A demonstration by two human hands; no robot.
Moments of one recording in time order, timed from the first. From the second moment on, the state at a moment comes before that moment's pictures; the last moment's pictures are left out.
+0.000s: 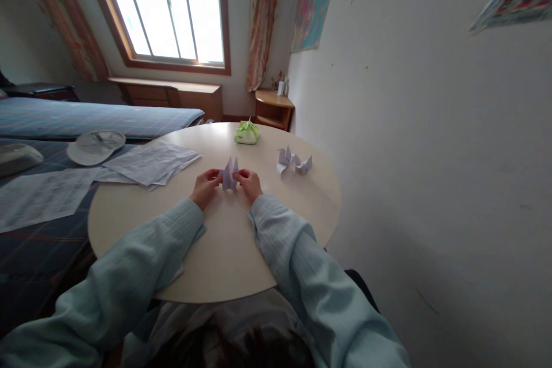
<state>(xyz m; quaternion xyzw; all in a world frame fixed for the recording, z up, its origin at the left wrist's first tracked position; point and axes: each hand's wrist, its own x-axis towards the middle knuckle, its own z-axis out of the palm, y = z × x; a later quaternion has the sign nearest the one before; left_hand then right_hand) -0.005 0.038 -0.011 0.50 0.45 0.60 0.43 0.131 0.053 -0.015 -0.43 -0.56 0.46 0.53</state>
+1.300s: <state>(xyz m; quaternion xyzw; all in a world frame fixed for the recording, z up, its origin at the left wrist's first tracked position) -0.004 0.035 -0.008 0.50 0.46 0.59 0.43 0.131 0.053 -0.014 -0.44 -0.56 0.47 0.53</state>
